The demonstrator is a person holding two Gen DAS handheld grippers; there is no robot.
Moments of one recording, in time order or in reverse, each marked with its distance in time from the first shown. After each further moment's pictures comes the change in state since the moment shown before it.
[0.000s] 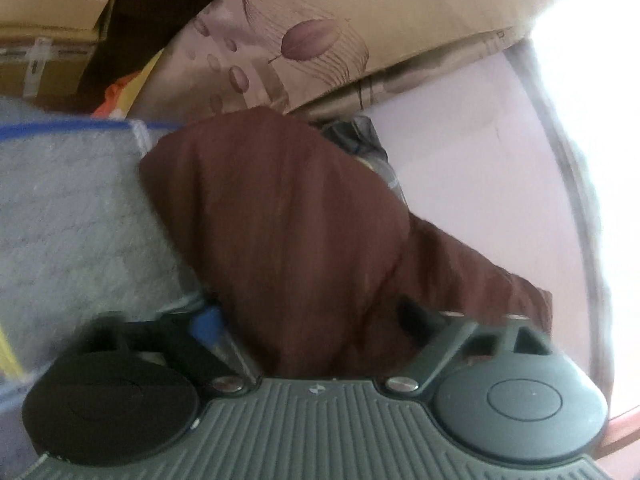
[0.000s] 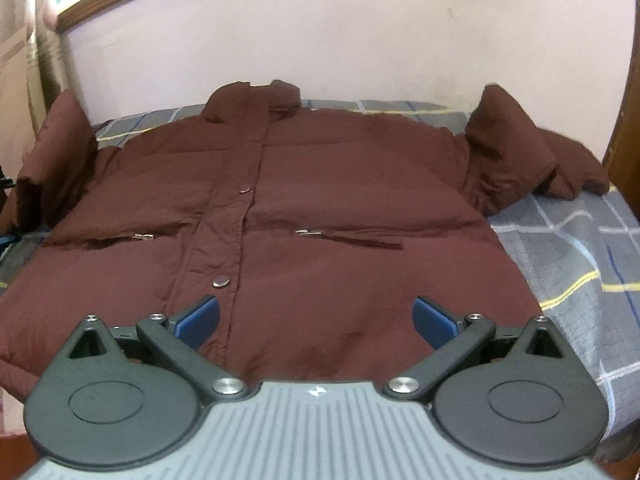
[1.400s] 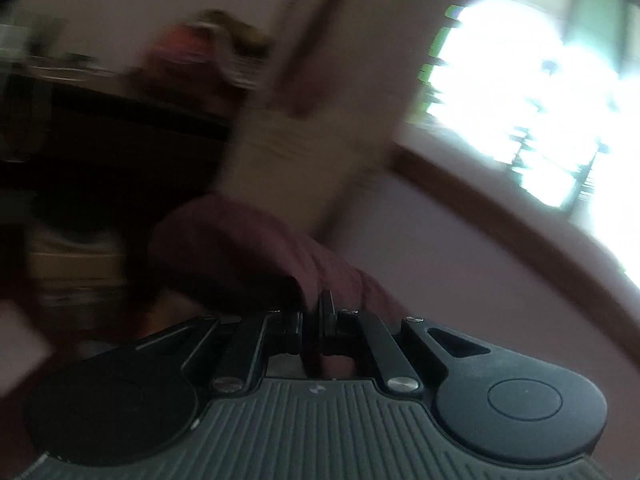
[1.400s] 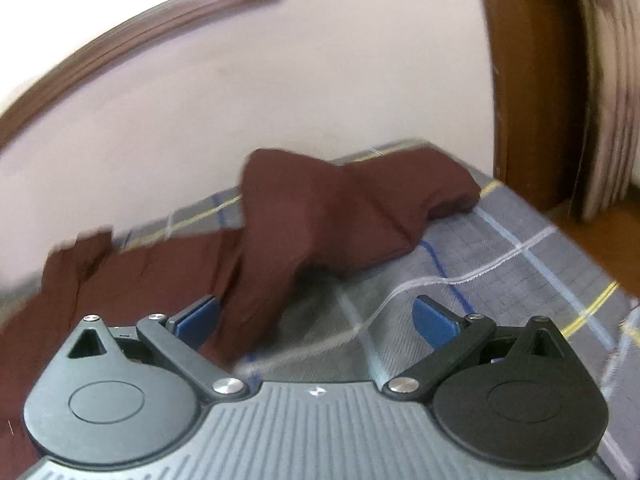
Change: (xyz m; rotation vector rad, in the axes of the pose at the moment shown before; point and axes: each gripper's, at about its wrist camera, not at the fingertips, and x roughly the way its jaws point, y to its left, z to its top) left arm -0.199 -0.140 -0.057 0.380 -0.542 0.209; right arm 0.035 -0.268 0.068 0.408 -0.186 -0.128
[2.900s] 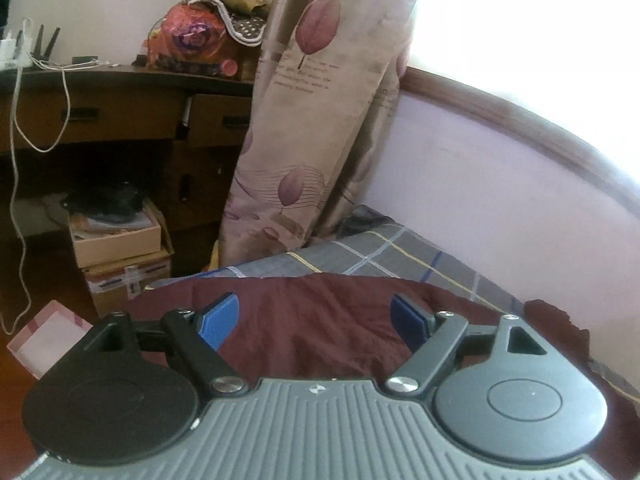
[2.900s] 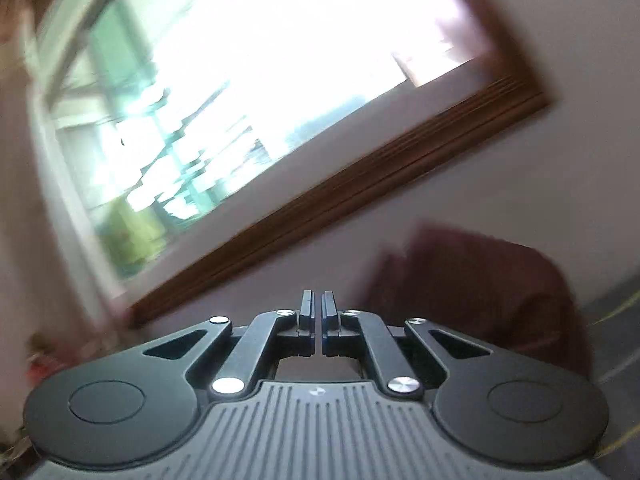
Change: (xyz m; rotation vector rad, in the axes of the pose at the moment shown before) left arm -0.035 0.021 -0.083 0.200 0.123 0.021; right arm -0.019 0.230 0.101 -0.022 -0.177 0.700
